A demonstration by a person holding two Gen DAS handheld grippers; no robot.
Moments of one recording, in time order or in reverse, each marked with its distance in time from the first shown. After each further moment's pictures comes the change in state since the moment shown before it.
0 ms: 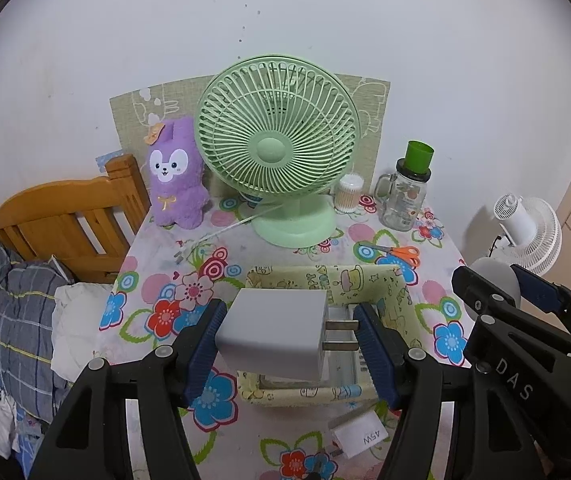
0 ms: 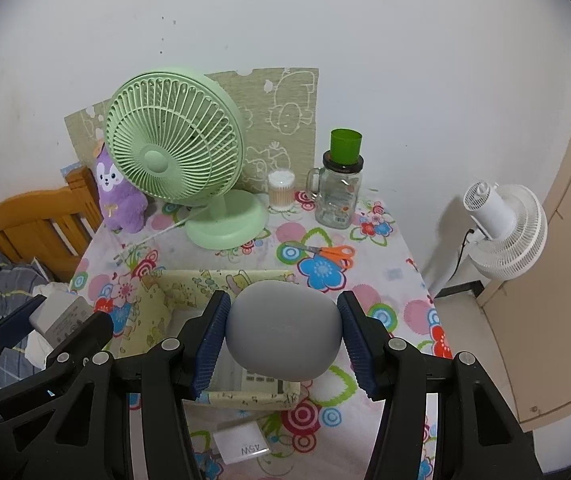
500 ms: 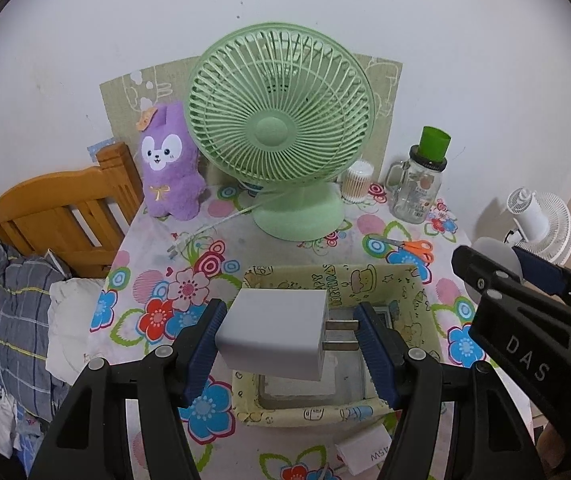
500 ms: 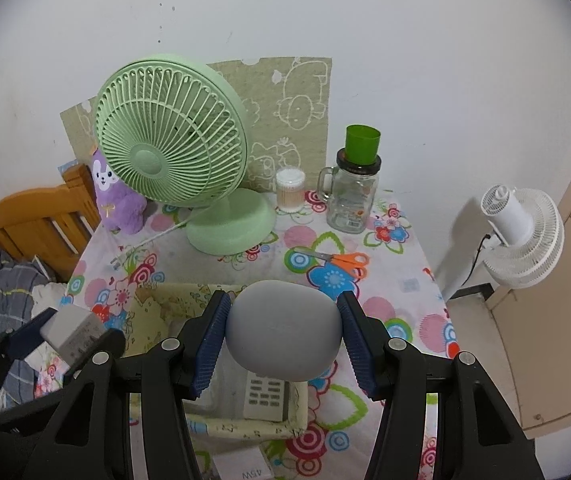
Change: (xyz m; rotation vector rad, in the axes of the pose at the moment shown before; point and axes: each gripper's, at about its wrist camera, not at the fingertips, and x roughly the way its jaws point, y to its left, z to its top) left arm 0.042 0.000 0.009 -0.003 0.057 0.016; right arm 0.040 0.004 0.020 -0.009 0.030 0.032
